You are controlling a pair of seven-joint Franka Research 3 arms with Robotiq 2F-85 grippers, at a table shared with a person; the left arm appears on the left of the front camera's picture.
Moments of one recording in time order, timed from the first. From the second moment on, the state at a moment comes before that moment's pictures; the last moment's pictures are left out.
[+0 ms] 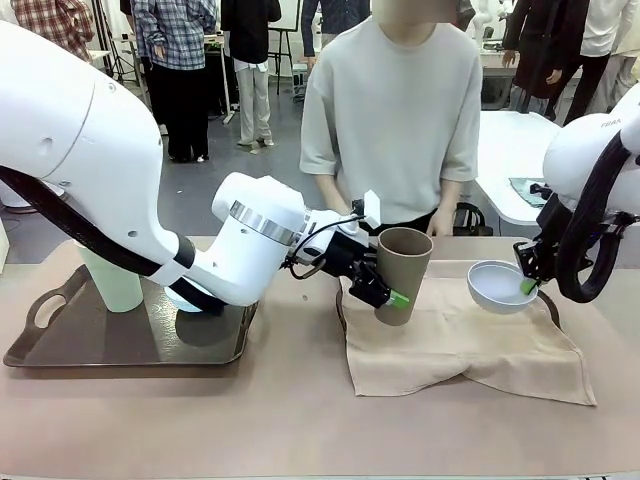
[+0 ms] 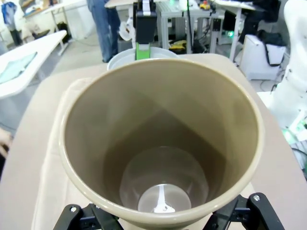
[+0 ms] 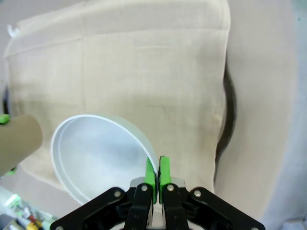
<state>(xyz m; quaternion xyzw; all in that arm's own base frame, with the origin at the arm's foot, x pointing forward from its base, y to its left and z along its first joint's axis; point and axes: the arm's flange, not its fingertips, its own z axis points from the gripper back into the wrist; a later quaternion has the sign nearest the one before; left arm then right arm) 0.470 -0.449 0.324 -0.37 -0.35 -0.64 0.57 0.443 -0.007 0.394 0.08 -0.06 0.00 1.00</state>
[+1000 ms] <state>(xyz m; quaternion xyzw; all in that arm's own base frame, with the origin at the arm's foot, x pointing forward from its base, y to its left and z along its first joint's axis) 0.507 -0.460 0.290 -0.38 -0.37 -0.62 0.58 0.465 -0.005 0.351 0.09 -0.05 -0.01 0.99</state>
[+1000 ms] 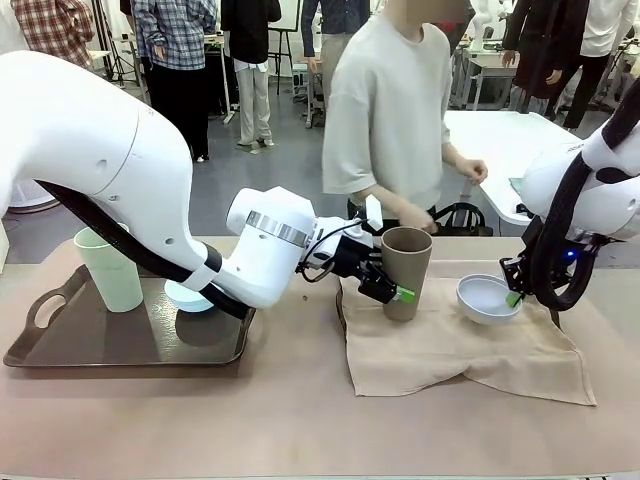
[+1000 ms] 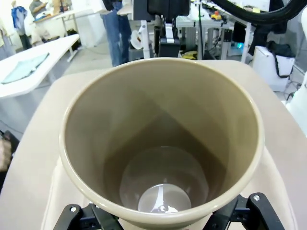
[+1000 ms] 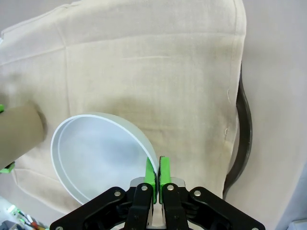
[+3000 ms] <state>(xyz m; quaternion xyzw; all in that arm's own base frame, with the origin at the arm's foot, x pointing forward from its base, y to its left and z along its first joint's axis) 0.447 -0.256 0.377 -0.08 -0.15 -0.50 0.85 0.398 -0.030 0.467 0.07 -0.09 0.04 0.99</state>
